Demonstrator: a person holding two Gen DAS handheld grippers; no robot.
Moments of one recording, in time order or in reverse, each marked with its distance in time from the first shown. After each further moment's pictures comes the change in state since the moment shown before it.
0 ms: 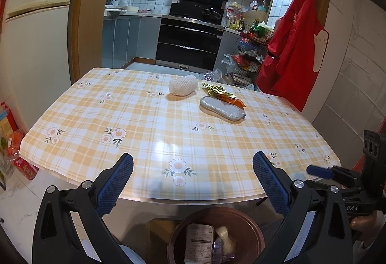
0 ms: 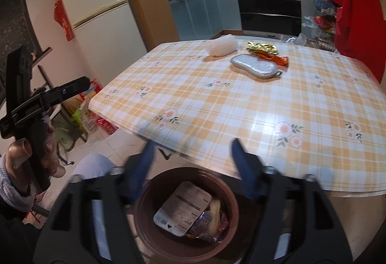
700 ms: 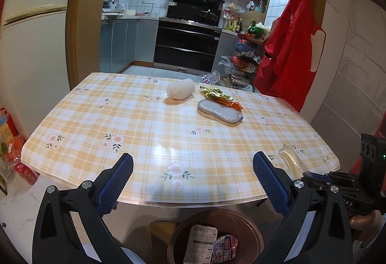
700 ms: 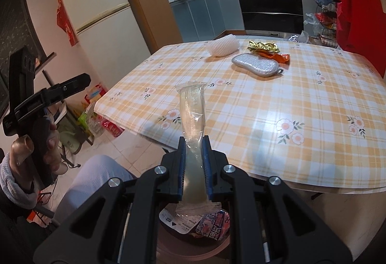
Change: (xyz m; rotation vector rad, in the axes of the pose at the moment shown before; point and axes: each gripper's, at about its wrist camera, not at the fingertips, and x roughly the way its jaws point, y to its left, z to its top) left arm -0.004 -0.007 0.007 0.021 -0.011 -0.002; right arm -0.007 -0.005 -0.004 0.019 -0.002 0.052
